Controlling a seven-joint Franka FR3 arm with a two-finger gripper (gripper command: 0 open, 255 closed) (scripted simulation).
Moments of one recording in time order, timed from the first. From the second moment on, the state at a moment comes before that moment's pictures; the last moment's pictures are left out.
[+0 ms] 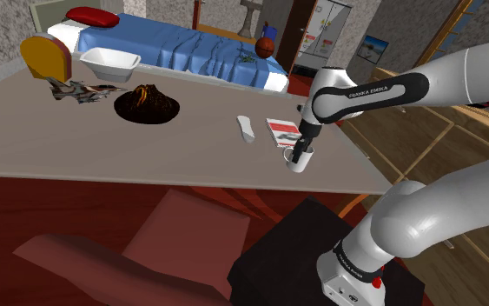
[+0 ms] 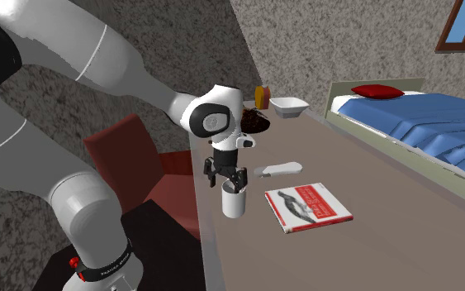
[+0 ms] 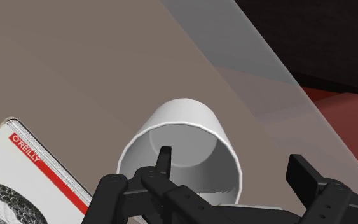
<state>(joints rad) -0.02 -0.42 -0.32 -2.66 -0.21 2.16 -0.37</state>
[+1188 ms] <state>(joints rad) -0.02 -0.48 -0.30 -2.60 -0.21 2.05 -0.38</state>
